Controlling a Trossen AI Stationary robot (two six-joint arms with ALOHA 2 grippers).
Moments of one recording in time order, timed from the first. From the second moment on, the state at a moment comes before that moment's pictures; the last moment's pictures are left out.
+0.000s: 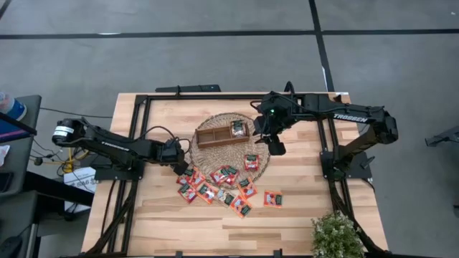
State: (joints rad) left arm -0.03 1.25 0.44 -0.49 -0.29 -0.93; right arm -0.16 1.46 1.48 -0.95 -0.25 -0.39
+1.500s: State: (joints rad) left arm -0.33 1.25 0.93 -0.38 -0.78 -0.46; right arm -0.12 1.58 1.45 -0.59 -0.24 -0.06
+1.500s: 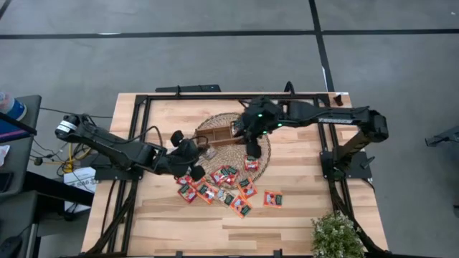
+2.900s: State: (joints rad) left arm -0.36 1.26 0.94 -0.24 -0.65 -0.26; right arm -0.06 1.71 1.45 -0.36 -0.36 -0.13
